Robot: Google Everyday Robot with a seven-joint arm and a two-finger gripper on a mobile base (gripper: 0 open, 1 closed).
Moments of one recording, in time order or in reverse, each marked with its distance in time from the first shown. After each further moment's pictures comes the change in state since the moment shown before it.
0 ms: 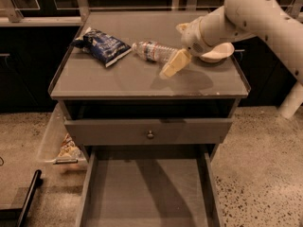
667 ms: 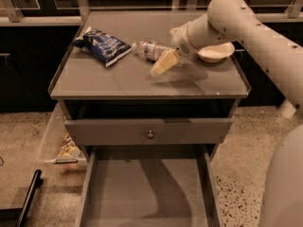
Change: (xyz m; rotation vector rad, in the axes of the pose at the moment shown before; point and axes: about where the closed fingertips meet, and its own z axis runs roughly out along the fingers) arm 0.007 -0.027 0.054 0.013 -0.011 0.092
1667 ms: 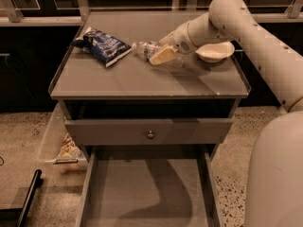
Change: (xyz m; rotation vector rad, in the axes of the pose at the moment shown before) arm -0.007 -0.013 0.015 -0.055 -0.060 0.045
